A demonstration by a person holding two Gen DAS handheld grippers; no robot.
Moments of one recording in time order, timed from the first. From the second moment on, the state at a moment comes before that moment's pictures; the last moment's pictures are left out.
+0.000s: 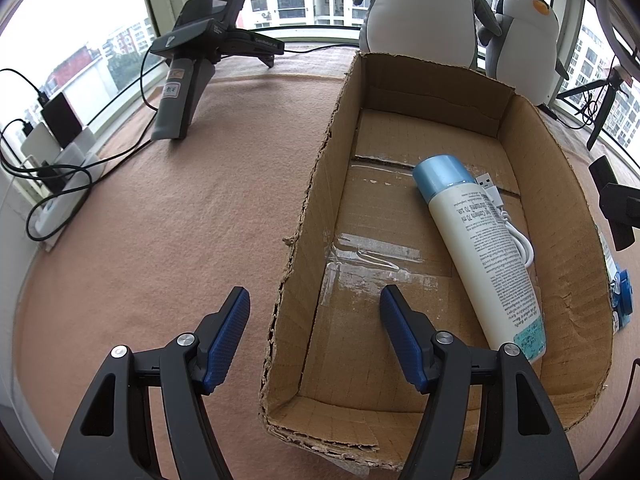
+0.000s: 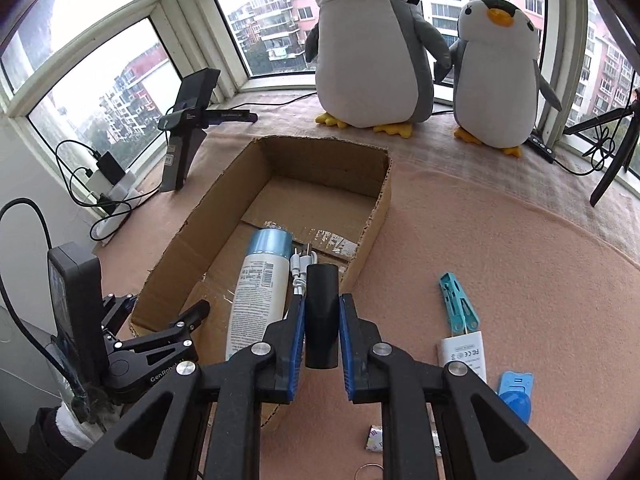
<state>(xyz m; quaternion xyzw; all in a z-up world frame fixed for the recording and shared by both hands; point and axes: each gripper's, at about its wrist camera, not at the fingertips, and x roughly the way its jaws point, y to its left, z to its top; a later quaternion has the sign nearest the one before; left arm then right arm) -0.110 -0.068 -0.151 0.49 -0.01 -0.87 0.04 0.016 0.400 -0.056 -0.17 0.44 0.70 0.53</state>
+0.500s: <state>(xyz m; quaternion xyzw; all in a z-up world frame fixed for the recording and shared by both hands) -0.110 -0.069 -0.151 0.49 -0.01 -0.87 0.03 -0.012 0.420 -0.067 -0.18 0.46 0.70 0.52</state>
